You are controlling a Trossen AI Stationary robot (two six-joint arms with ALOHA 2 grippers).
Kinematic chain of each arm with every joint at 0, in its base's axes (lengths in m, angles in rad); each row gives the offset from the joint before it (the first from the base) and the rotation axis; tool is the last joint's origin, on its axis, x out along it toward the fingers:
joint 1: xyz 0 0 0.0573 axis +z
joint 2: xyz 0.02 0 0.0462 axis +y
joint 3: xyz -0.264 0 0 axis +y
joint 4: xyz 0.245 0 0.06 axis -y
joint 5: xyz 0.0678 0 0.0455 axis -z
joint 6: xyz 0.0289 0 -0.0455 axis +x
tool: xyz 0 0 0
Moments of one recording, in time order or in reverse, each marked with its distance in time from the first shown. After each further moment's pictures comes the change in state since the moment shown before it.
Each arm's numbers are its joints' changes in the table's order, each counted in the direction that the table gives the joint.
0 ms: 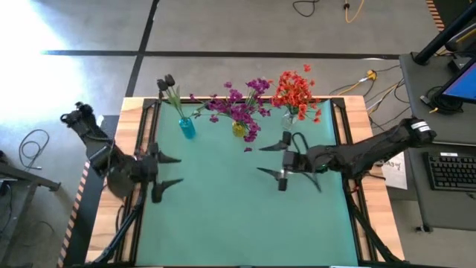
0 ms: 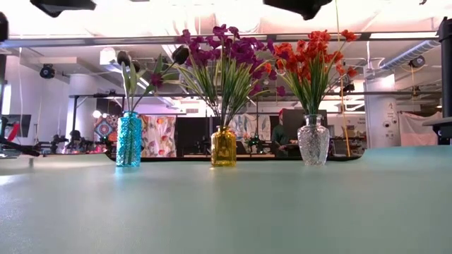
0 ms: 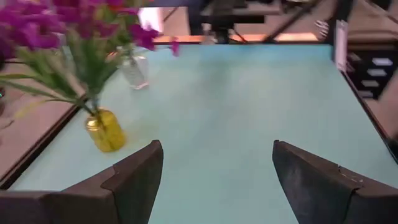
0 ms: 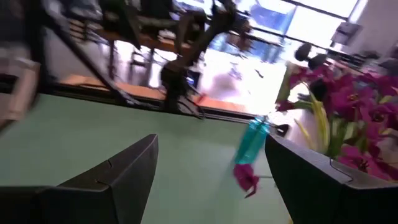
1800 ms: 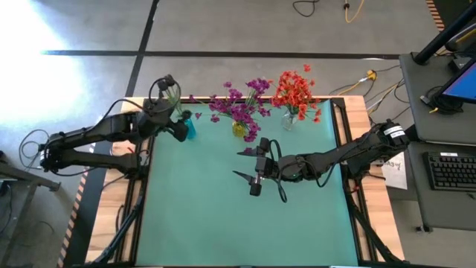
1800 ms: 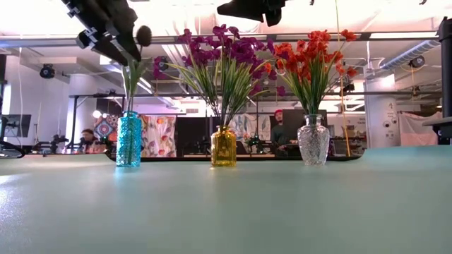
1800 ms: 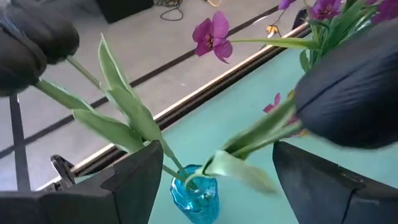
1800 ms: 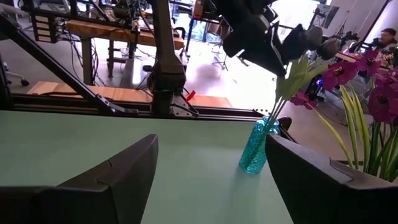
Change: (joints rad) left arm 1.089 0.113 -0.155 -0.106 0.329 0.149; right arm 0.006 0.352 -0.241 0.090 0.109 0.064
